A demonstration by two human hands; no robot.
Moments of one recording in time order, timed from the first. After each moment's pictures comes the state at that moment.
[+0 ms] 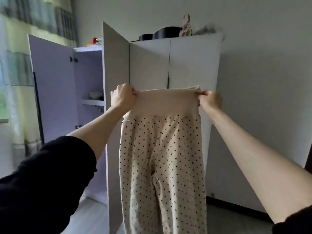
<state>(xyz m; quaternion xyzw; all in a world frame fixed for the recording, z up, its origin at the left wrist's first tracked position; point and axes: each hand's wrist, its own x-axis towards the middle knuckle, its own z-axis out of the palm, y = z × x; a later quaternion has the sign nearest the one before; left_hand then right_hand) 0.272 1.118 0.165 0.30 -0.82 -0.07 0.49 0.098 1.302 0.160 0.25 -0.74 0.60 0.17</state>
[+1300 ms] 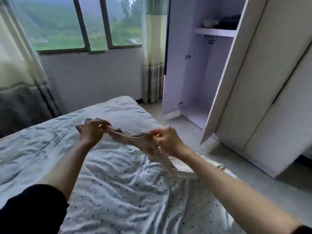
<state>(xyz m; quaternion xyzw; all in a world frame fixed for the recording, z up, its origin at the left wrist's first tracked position) 0.994 1.188 -0.168 0.61 -0.72 -0.11 0.31 0.747 1.296 -0.138 0.67 -0.60 0.36 -0.25</state>
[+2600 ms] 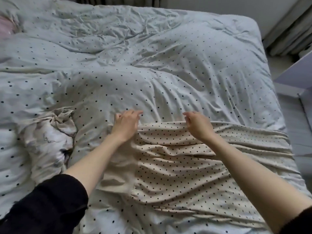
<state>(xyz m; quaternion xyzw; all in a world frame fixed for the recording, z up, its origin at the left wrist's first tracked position) 1.100 1.242 -0.467 0.82 -0.52 -0.18 0.12 0.889 1.112 -0.451 0.87 -0.46 -0.03 -0.20</state>
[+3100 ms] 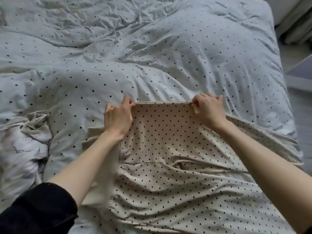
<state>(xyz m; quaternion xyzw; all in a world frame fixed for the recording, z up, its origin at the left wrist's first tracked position) 1.071 1.169 -0.476 0.86 -0.48 -0.01 0.19 0.861 1.003 -0.465 0.90 -0.43 0.05 -0.10</state>
